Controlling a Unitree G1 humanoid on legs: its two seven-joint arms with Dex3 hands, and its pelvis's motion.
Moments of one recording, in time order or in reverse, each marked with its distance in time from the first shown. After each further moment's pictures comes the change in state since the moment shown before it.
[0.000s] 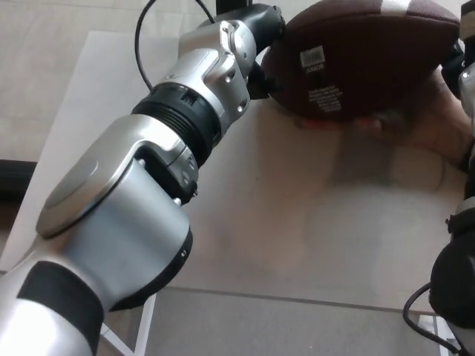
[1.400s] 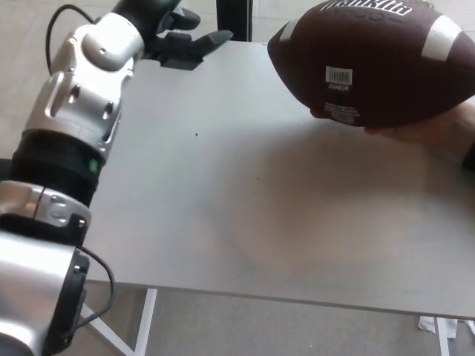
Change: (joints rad) left_arm 0.419 0.267 0.621 -0.624 -0.082 -0.110 -0.085; right_arm 0.264 -0.567 0.460 -0.261 -0.100 -0.083 0.245
